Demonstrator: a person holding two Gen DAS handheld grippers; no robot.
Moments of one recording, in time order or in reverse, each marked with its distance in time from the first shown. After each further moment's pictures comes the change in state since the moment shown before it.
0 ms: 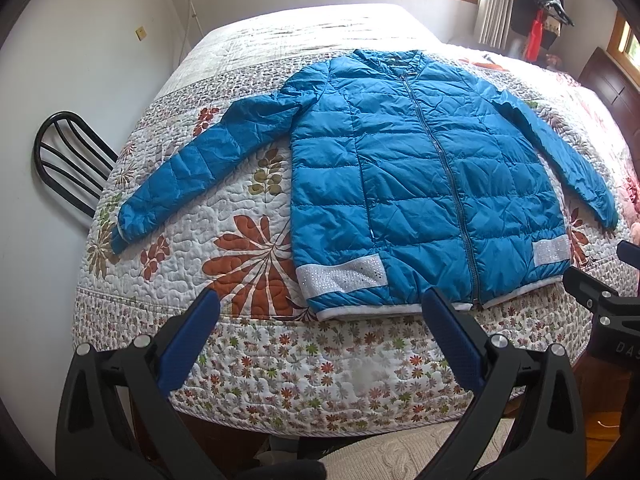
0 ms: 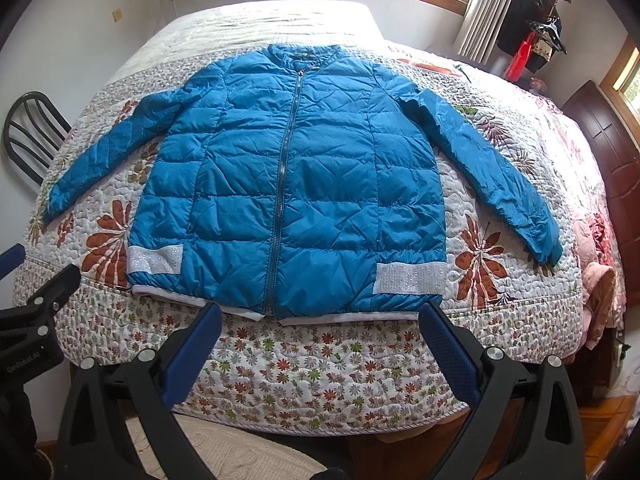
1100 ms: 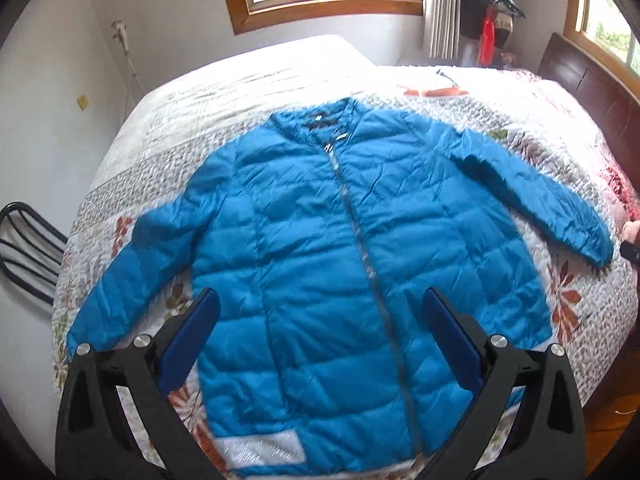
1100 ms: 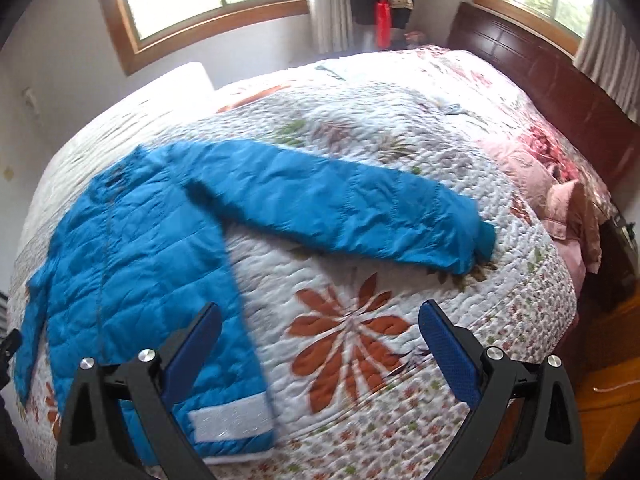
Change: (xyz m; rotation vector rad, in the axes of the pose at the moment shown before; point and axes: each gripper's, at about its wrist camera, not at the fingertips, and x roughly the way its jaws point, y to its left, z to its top) left arm 0.071 -0.126 0.143 0.152 -0.169 -0.107; right arm 0.072 -0.269 0.047 0.511 -0.134 -0.140
